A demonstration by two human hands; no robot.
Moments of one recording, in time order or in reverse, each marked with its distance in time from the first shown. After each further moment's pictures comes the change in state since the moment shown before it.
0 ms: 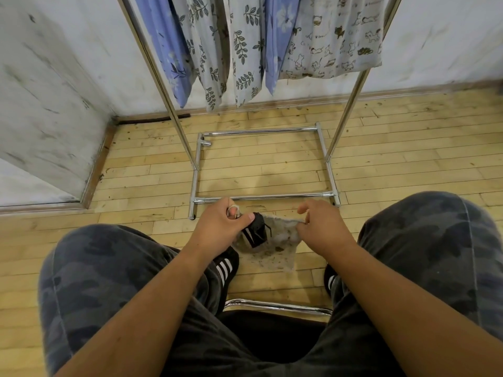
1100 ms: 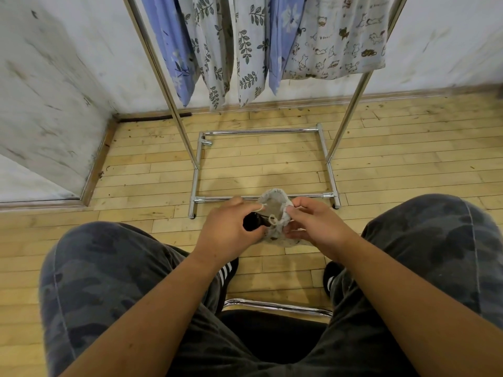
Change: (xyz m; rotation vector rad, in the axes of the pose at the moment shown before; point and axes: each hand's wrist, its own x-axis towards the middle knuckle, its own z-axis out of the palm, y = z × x) left_hand -0.005 0.004 0.010 0.421 0.040 0.367; right_hand -0.001 -0.009 -0.003 0.878 -0.268 0.089
